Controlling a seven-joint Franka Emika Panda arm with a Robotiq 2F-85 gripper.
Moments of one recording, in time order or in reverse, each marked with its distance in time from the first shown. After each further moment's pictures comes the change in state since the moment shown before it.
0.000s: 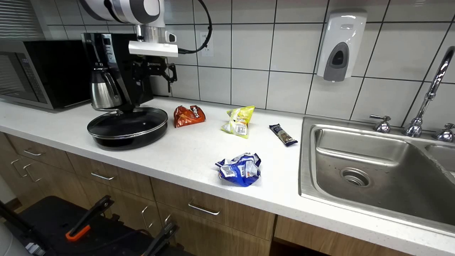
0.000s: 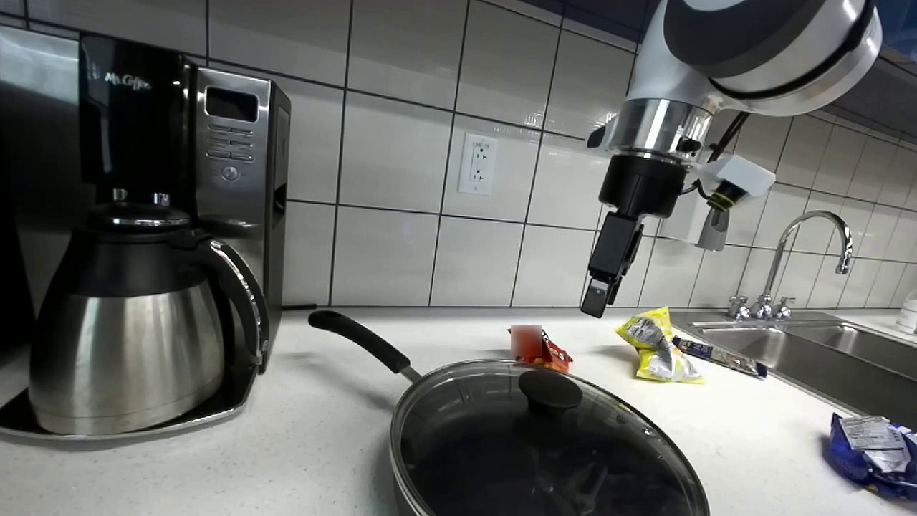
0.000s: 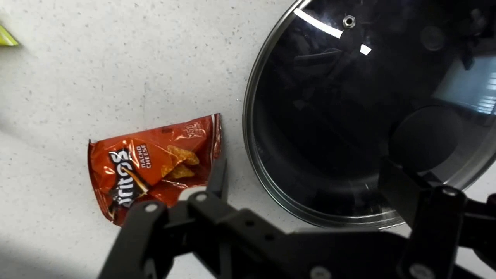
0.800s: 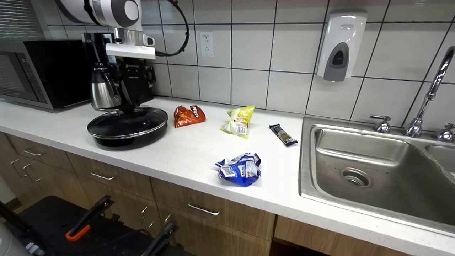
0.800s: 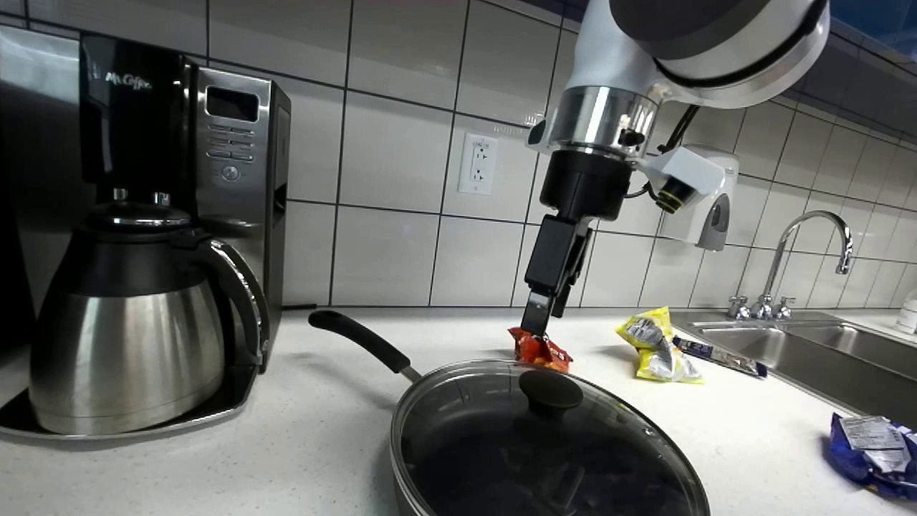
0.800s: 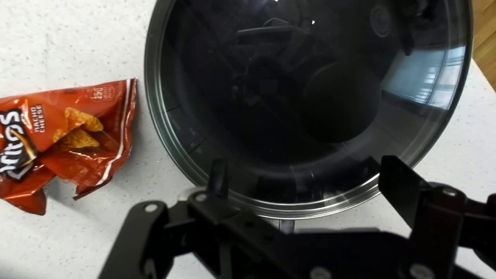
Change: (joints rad) arm 0.080 0.063 0.065 0.062 -0.024 -0.020 0.092
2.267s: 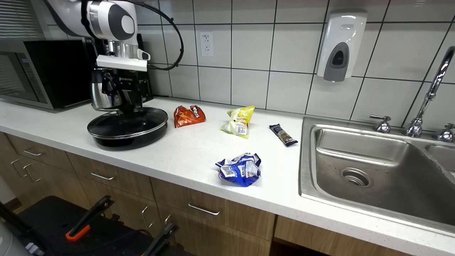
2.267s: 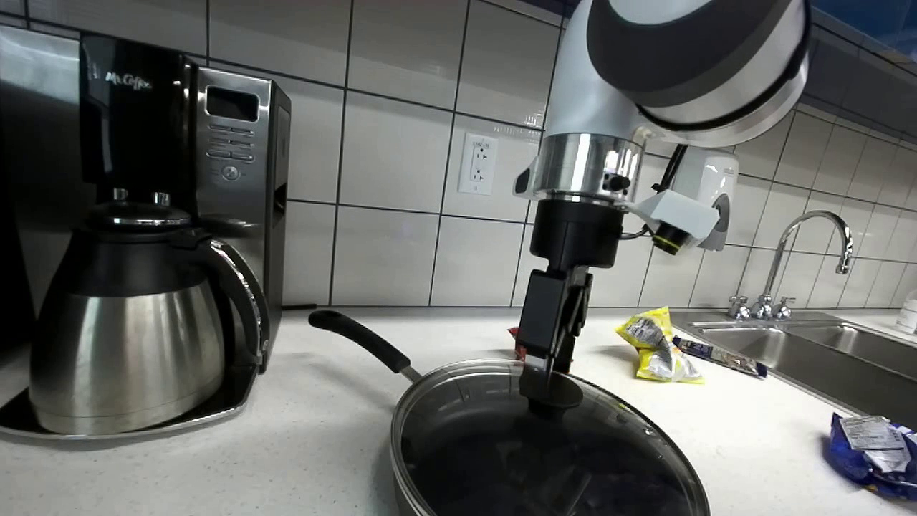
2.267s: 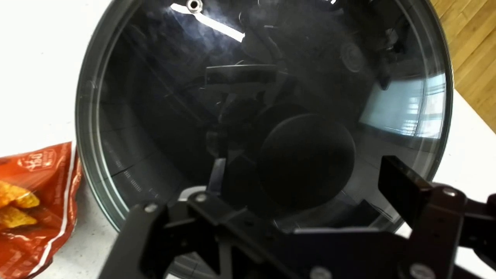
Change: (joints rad) arm 0.019 0.056 0.020 -0.017 -0.014 -0.041 0.099
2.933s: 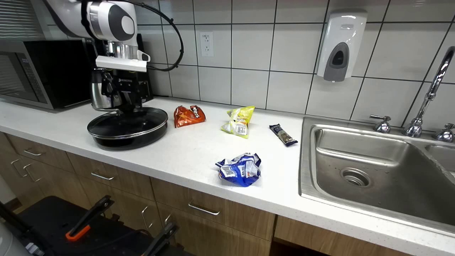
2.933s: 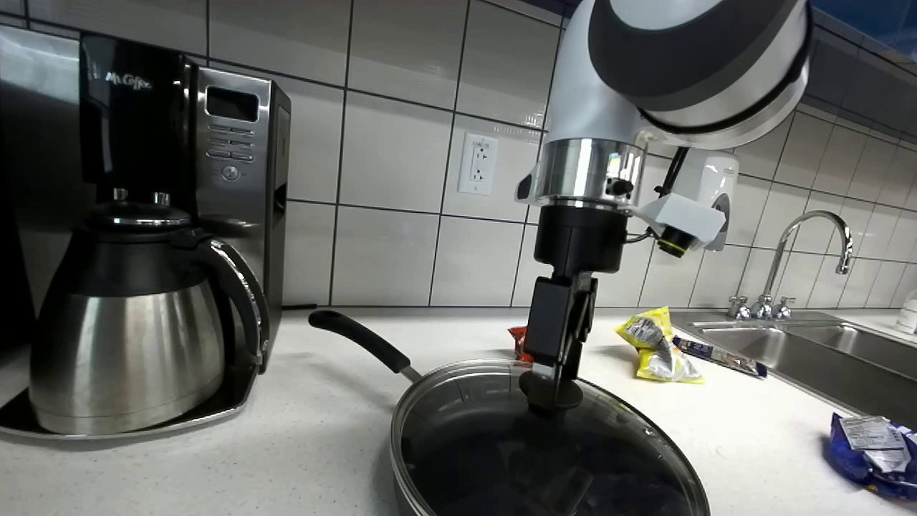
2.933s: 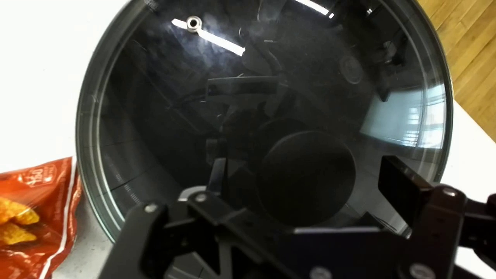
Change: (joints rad) arm 0.000 0.000 0.000 -0.004 -0.015 -0.023 0.016
